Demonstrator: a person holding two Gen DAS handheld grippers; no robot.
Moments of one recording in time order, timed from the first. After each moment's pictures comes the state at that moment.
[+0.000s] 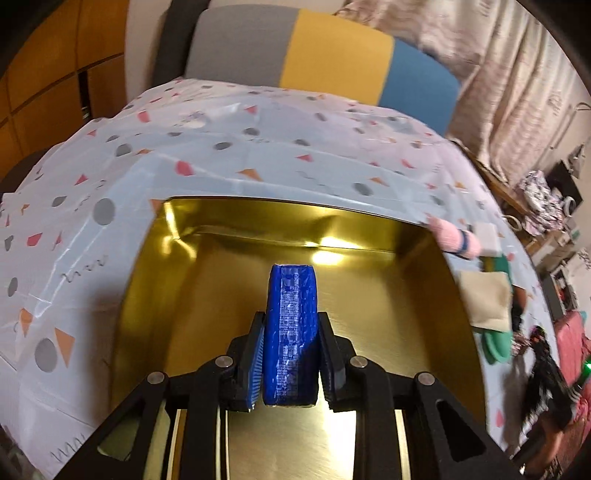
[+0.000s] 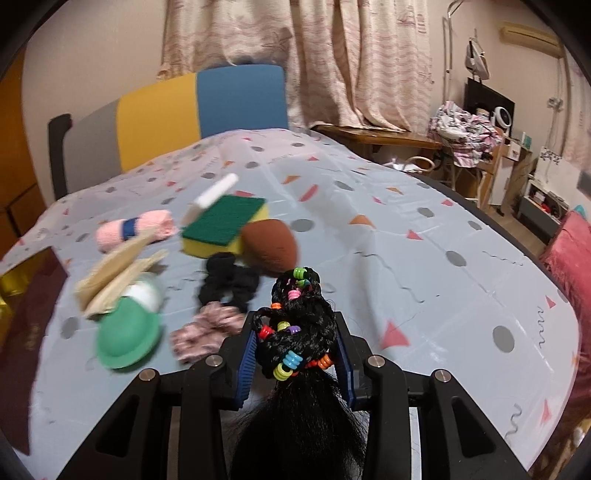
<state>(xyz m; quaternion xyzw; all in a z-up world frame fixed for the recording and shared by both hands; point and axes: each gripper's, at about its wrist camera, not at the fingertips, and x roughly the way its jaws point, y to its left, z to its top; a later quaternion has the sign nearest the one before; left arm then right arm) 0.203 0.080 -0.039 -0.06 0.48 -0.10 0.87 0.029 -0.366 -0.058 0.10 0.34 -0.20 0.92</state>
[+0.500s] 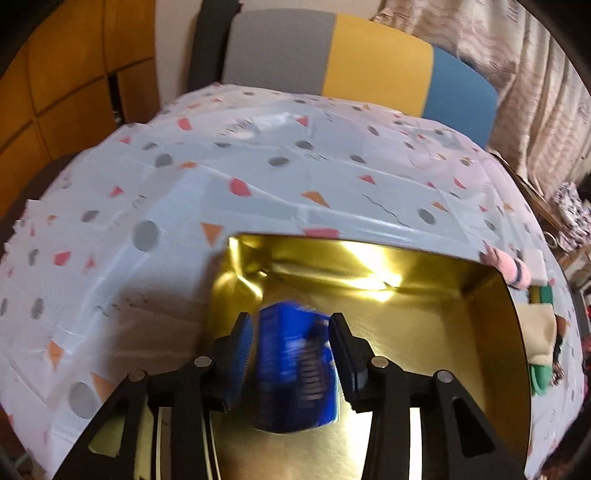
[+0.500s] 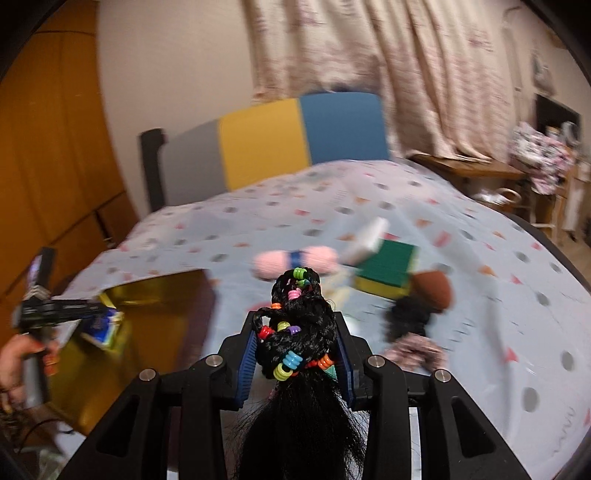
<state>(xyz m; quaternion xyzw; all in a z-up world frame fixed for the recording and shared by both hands) 0.241 0.113 -0.041 -0.04 0.47 -0.03 0.88 0.042 -0.246 0.014 0.11 0.29 -0.03 0.95</state>
